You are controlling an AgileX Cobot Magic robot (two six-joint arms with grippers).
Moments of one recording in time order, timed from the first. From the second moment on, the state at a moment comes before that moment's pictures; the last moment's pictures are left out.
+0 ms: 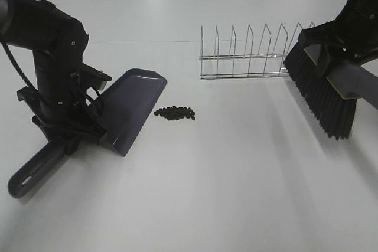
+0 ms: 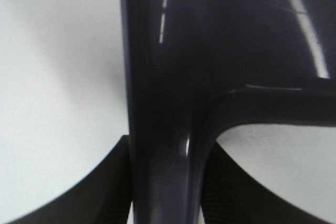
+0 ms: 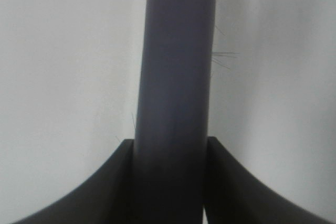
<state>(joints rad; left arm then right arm) -0.44 2.13 -1.31 0.20 0.98 -0.11 0.08 1.80 -1.30 0.04 0.92 -0.01</state>
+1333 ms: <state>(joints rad) -0.44 2.16 -1.32 0.13 1.00 -0.06 0.58 2.30 -1.82 0.06 0.93 0.07</state>
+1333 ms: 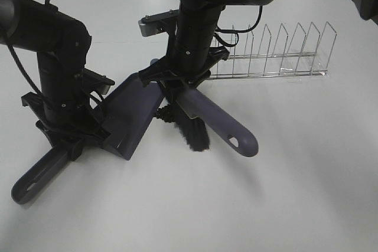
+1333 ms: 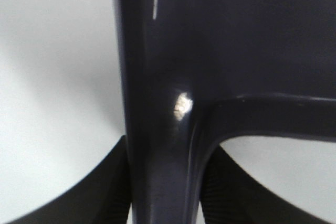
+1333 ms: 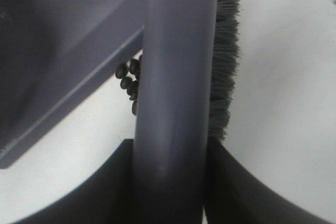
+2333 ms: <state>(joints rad) -0.44 2.16 -1.32 0.11 1.00 -0.06 0.48 2.33 -2.22 0.32 1.04 -0.02</state>
